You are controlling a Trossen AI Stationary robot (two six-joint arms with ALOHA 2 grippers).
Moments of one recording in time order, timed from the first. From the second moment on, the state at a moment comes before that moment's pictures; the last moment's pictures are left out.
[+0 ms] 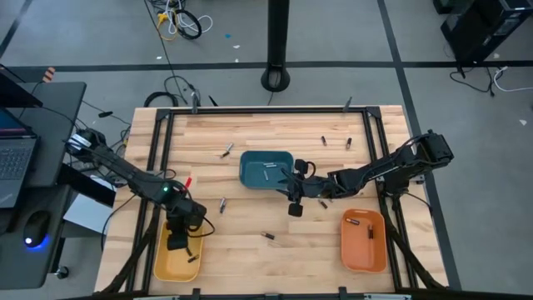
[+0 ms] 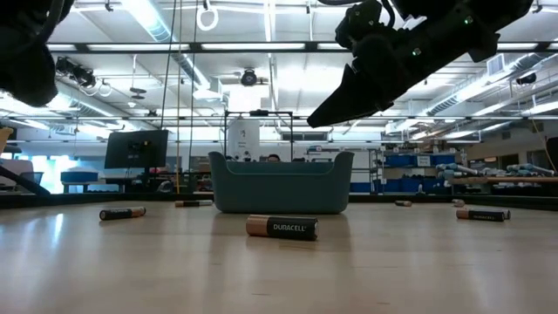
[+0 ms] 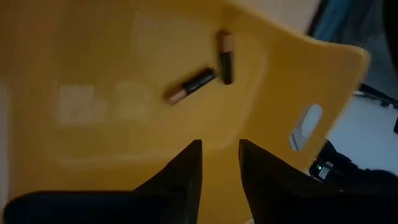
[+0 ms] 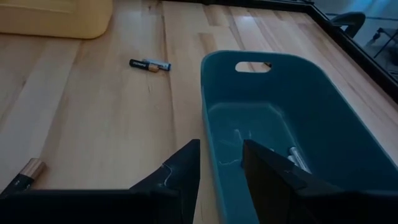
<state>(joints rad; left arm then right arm) -0.50 1.18 0.61 -0.64 0.60 -0.84 0.19 1.57 0.74 0.27 0.38 0.08</state>
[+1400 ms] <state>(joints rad) 0.06 1.22 0.81 -0.06 0.45 0.35 0.19 1.34 0.75 -0.77 0.21 0.85</state>
